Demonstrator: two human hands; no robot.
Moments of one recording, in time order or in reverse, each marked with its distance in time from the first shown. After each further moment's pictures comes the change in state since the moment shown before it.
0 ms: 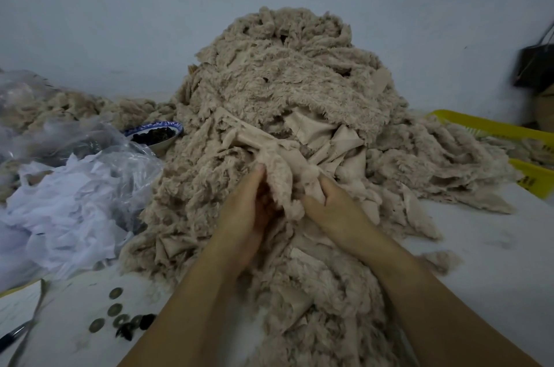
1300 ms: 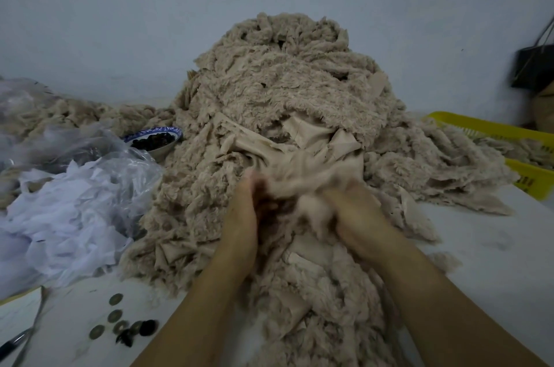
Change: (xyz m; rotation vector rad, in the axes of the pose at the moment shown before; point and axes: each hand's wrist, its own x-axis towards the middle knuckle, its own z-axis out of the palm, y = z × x) left_hand 0.005 -0.012 -0.005 0.272 0.094 0.106; right_hand 0.008 0.003 -0.016 0.506 0.046 -0.025
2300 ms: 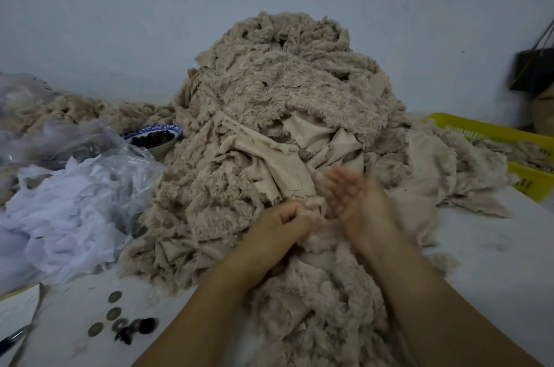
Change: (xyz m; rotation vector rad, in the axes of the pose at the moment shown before) left_hand -0.017 -0.003 0.012 0.316 -0.372 -0.046; right_hand 0.008 0.013 -0.013 0.319 0.405 0.179
